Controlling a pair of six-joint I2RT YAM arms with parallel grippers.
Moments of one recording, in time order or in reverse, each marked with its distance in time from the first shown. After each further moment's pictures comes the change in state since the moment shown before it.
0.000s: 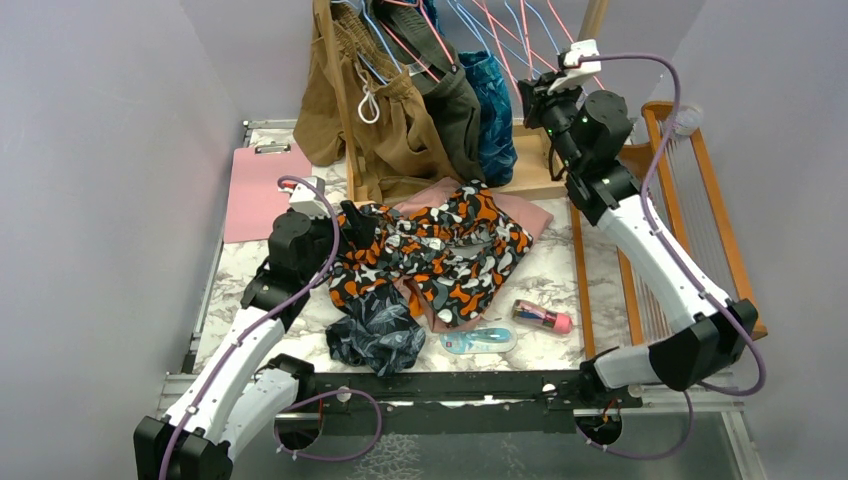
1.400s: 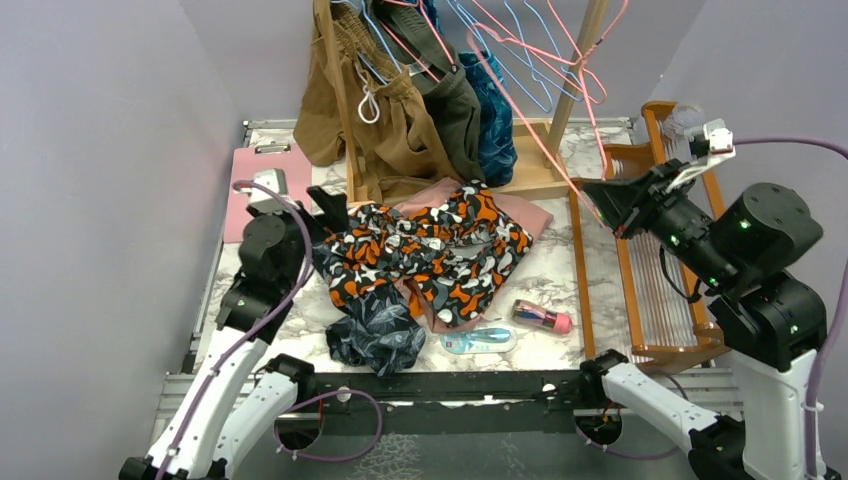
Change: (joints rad) left arm -0.002 -0.126 0.096 -0.096 -0.242 0.008; right arm 0.000 -0.544 0.190 -0.973 -0.169 0.245
